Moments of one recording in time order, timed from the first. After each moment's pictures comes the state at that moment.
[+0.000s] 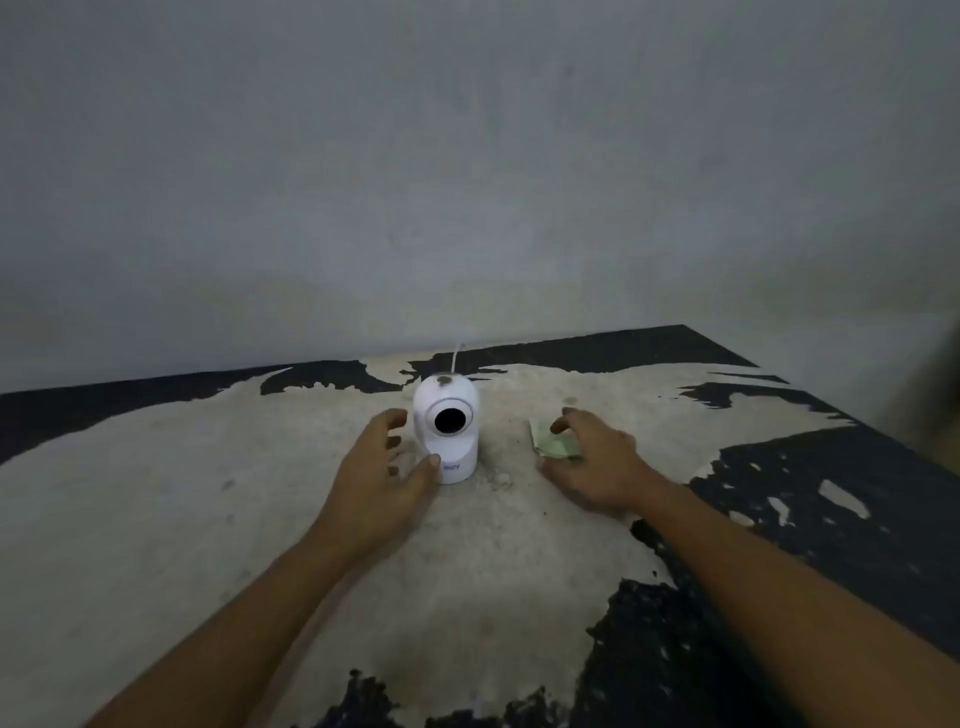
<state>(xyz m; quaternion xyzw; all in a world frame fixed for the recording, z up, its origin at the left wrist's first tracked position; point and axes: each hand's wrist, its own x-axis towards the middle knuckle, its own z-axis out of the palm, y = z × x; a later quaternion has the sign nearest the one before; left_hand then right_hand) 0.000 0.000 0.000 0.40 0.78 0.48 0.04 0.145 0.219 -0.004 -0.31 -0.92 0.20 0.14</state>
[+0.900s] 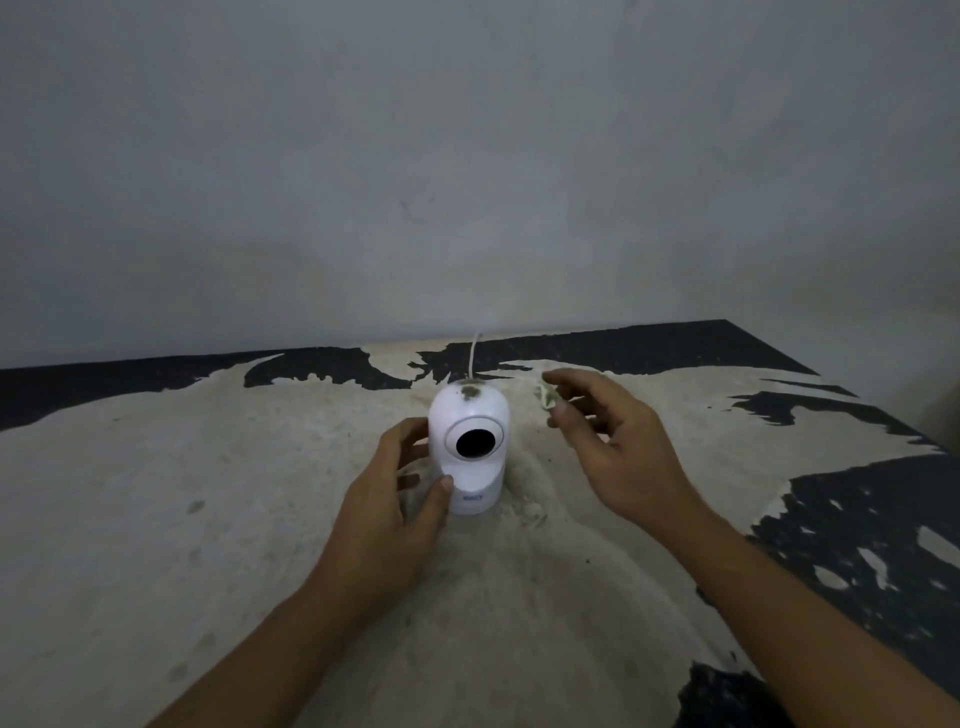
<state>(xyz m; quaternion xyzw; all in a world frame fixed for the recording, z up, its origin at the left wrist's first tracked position) -0.020 0.017 -0.017 0.42 0.74 0.53 0.06 0.105 0.198 0.020 -0.15 -0.86 0.30 0.38</state>
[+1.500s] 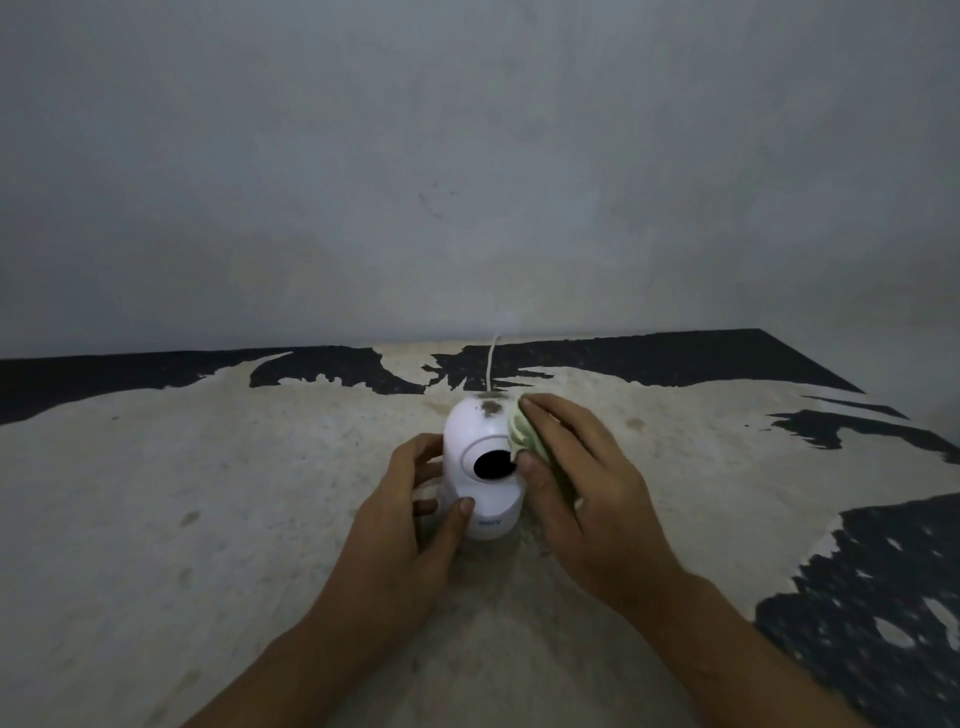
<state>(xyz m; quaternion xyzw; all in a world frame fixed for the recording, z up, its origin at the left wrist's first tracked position) -0.023 0.024 -0.019 0.43 0.73 0.52 0.04 0.081 0.169 -0.008 -0.05 -0.89 0.13 0.44</state>
